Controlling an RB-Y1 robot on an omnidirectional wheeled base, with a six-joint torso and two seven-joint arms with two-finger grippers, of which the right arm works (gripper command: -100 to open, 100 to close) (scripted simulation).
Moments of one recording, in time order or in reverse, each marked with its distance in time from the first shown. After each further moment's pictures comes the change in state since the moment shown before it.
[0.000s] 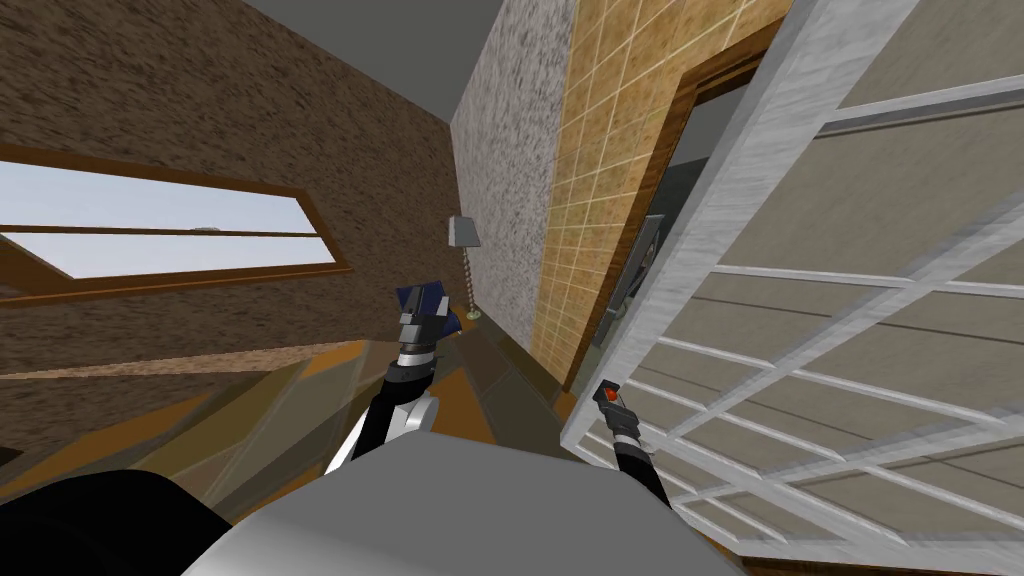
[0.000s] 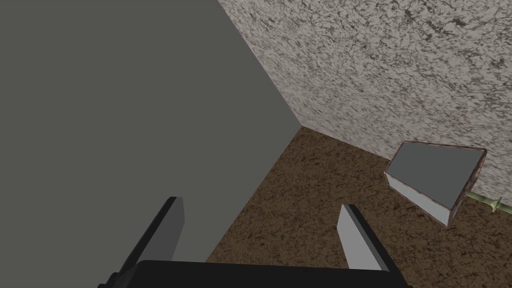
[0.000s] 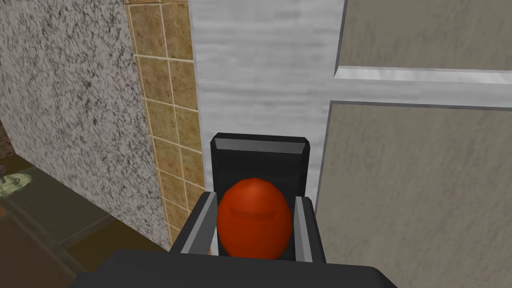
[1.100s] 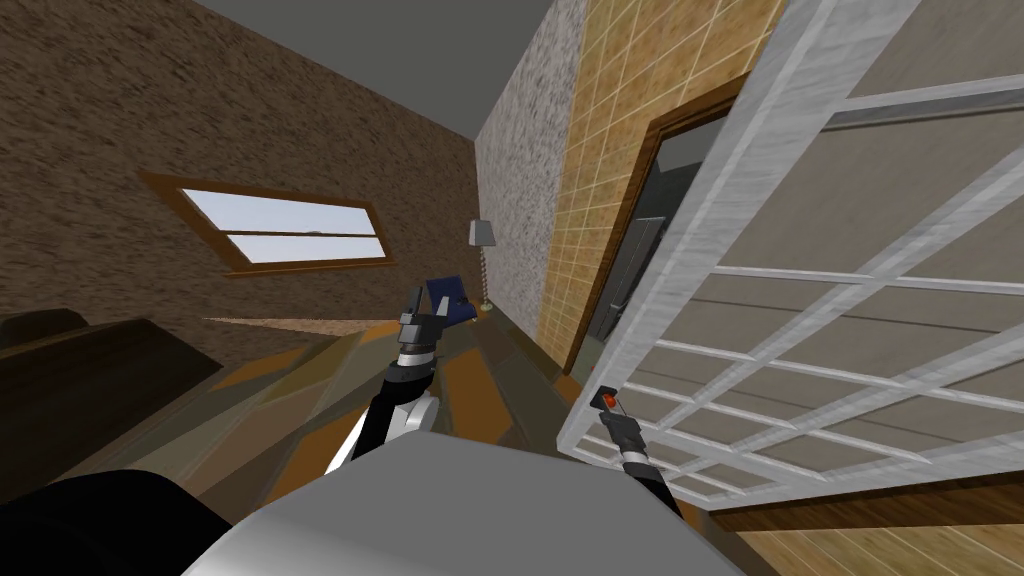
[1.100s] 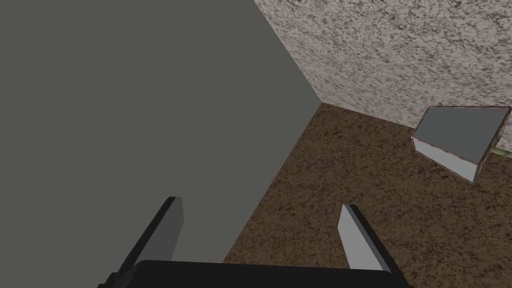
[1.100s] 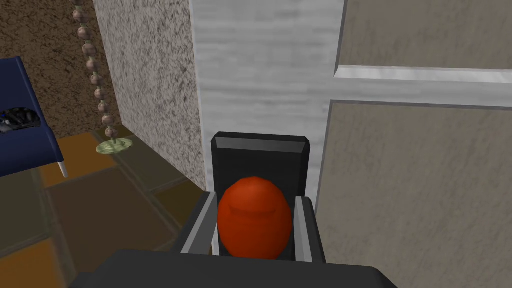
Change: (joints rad) arm 0.062 -0.087 0.129 -0.032 0.060 -0.074 -0.117
